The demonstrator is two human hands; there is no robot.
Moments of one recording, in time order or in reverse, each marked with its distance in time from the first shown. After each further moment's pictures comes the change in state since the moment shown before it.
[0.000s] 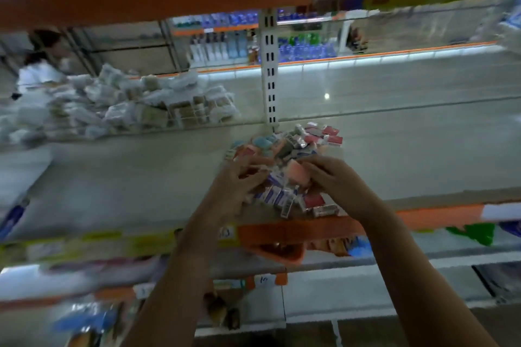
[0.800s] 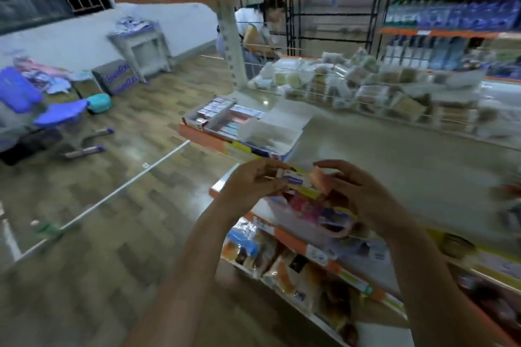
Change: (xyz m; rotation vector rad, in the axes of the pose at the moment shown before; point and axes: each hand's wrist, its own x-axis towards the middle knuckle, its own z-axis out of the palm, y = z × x) left_hand -0.248 -0.017 -0.314 0.030 0.532 0.006; right_hand 0.039 -0.089 0.378 0.407 -0.593 0.069
